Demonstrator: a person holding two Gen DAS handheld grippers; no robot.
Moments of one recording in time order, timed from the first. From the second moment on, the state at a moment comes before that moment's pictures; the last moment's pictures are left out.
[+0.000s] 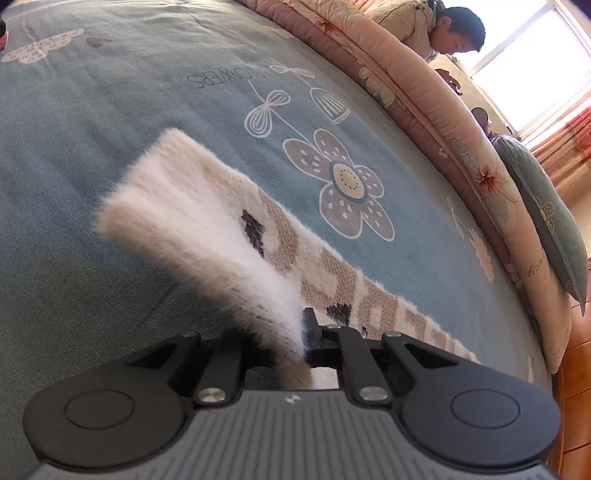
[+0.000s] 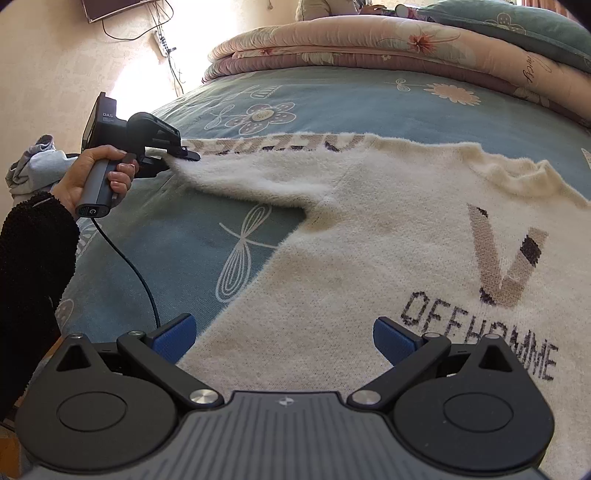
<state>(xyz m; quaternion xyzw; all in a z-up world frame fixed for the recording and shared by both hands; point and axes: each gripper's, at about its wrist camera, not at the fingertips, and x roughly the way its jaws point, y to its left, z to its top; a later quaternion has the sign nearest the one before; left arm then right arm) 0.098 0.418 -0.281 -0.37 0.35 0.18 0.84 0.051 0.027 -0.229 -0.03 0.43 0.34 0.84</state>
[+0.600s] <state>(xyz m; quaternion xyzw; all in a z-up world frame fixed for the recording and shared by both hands) 0.128 0.295 -0.165 -0.22 0.34 0.20 0.89 0.034 -0.059 -0.230 0.07 0.39 0.34 0.85</state>
